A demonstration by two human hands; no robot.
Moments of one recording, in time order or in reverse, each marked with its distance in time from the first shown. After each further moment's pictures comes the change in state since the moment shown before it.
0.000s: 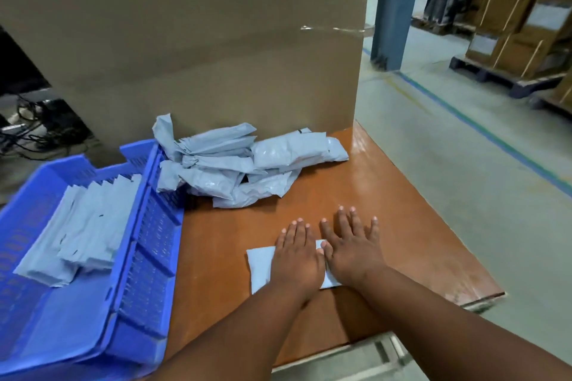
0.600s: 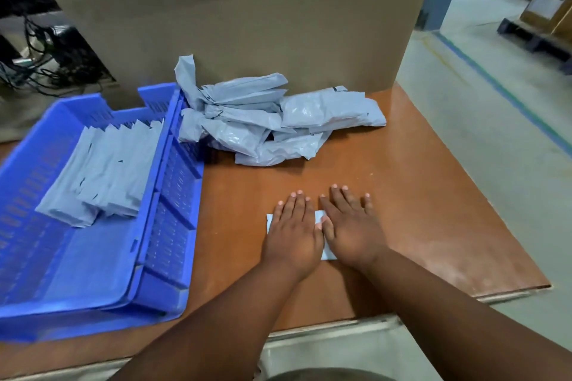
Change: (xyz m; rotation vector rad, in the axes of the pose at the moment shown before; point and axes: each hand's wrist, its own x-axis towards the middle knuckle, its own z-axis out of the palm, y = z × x) left_hand -0.025 -0.062 0.026 -0.016 0.074 -0.033; right_hand 0.009 -0.052 0.025 0.089 0.095 -0.185
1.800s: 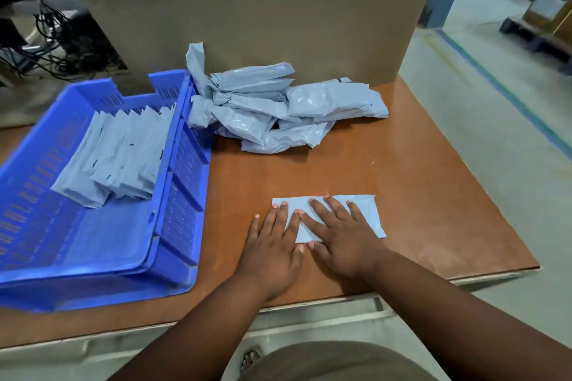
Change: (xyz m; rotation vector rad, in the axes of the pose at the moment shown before) left_hand -0.082 -0.043 -0.007 0.059 -0.081 0.060; right_hand -0.046 -0.019 0.007 -0.047 -0.067 -0.296
